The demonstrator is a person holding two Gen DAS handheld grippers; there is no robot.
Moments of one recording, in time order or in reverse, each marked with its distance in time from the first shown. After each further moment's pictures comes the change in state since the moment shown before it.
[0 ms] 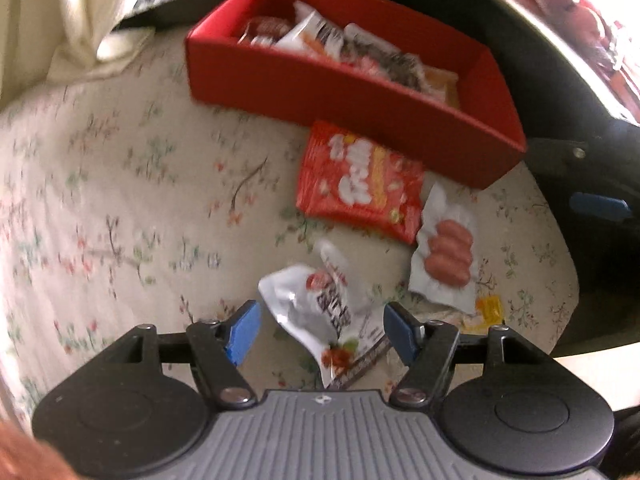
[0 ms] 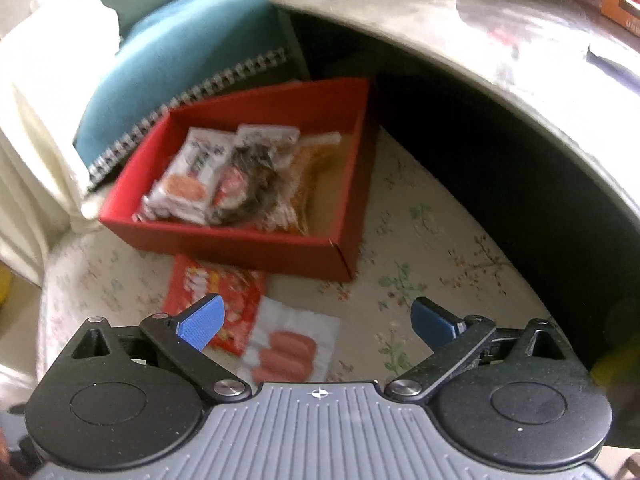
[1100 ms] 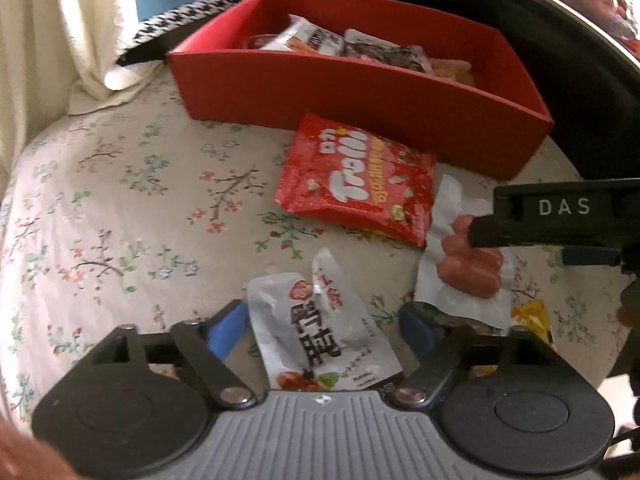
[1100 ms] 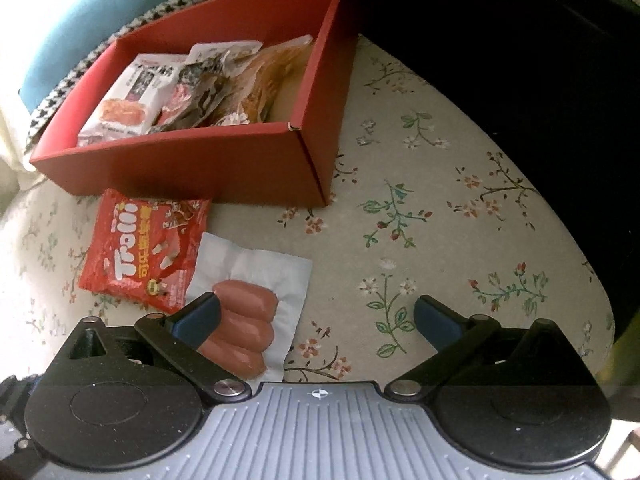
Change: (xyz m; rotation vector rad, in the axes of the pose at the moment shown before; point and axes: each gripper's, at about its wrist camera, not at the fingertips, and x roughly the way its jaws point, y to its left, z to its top) left arm 0.029 -0.043 -0.019 0.066 -0.122 0.181; right arm 0.057 -0.010 -0.036 0.039 0.103 -0.071
